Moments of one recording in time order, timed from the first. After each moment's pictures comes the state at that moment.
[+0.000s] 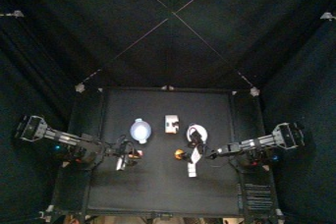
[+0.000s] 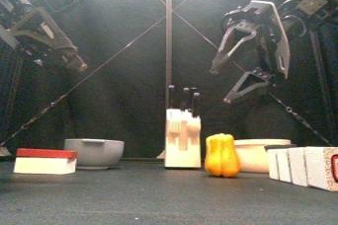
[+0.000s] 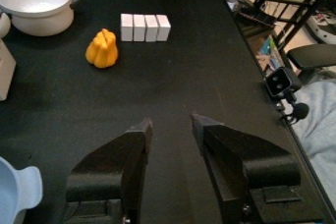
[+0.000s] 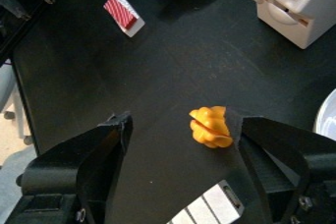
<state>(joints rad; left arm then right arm) -0.17 -0.51 1.15 0.17 -0.23 -0.31 0.15 -0.30 0.88 -1.35 0.24 2.14</state>
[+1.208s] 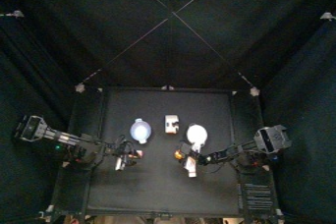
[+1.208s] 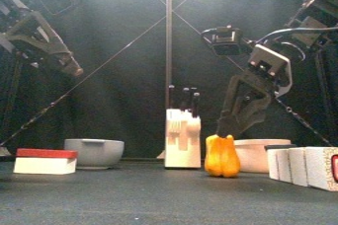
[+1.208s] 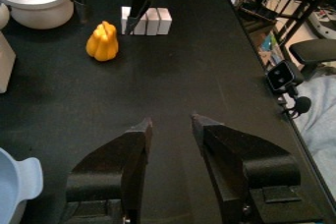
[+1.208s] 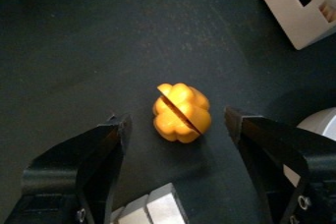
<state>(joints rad) -0.17 -0.51 1.16 0.16 -0.23 -0.31 0.21 -0.02 0.82 -1.33 0.39 1.80</state>
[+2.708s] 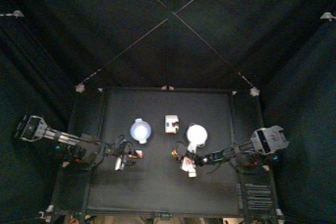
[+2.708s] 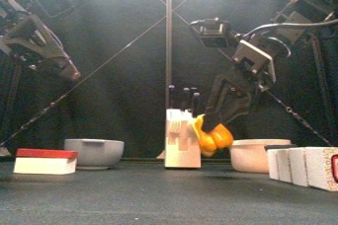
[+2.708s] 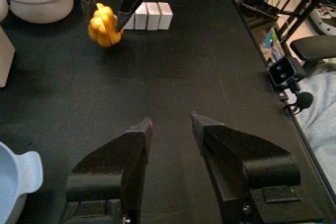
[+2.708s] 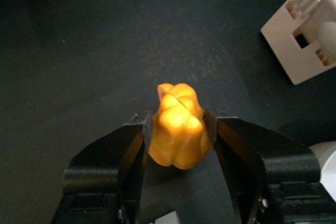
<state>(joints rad) -0.17 -0.51 1.18 0.16 -0.23 -0.31 0.21 0.00 0.74 -1.36 0.42 1.77</state>
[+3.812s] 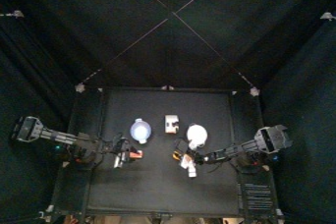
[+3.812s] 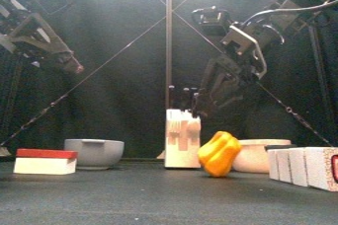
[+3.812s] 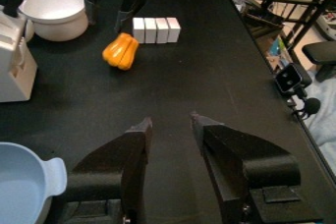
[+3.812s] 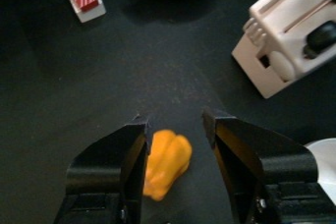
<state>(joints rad) -0.09 -0.59 1.20 0.23 -0.23 -0.31 0.21 -0.06 0.72 -1.34 0.52 1.78</state>
